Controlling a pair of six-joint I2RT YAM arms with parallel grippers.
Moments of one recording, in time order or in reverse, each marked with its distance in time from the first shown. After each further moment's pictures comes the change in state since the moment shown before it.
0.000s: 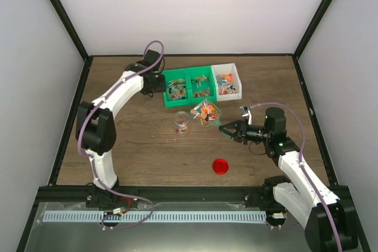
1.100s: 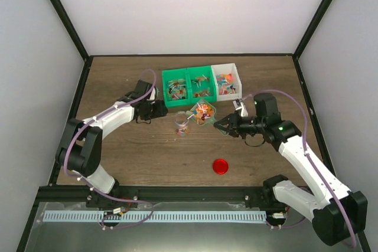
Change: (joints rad) left arm -0.005 -0.332 -0.683 0.459 0.288 -0.073; right arm 0.164 0.085 0.345 -0.542 0.248 -0.120
